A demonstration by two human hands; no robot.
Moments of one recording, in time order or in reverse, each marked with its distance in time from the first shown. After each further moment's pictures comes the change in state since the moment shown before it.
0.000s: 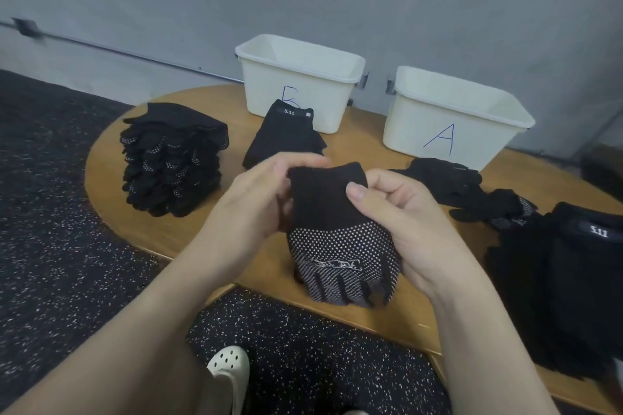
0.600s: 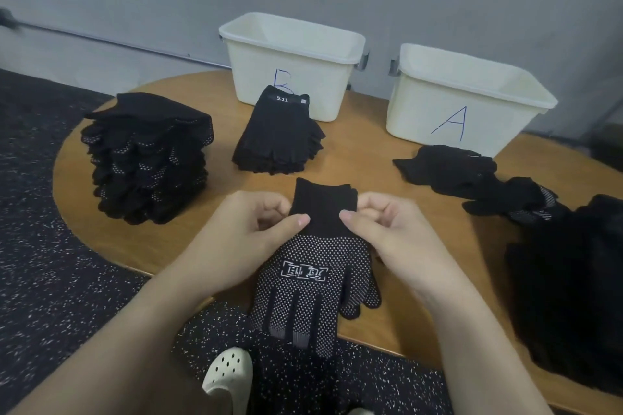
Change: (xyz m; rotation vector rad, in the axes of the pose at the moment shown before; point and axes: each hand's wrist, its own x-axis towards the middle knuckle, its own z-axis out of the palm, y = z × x) left_hand 0.016 -0.044 -0.028 0.630 -0.054 -0.021; right_hand 0.021 0.048 -0.015 -0.257 0.086 0.203
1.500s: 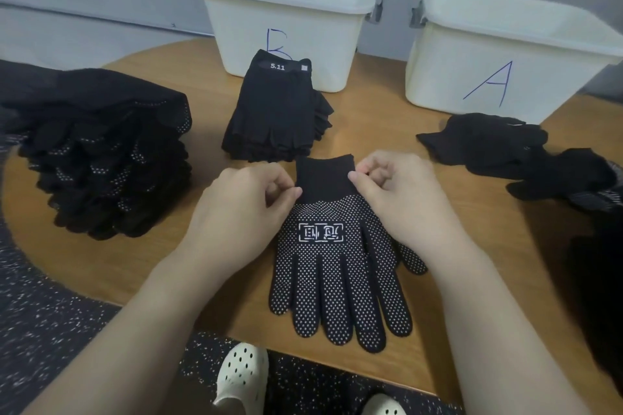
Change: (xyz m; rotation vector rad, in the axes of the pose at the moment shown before) left_hand 0.058 -0.041 0.008 0.487 0.183 -0.142; right_hand 0.081 0.036 -0.008 -0.617 0.266 -0.106
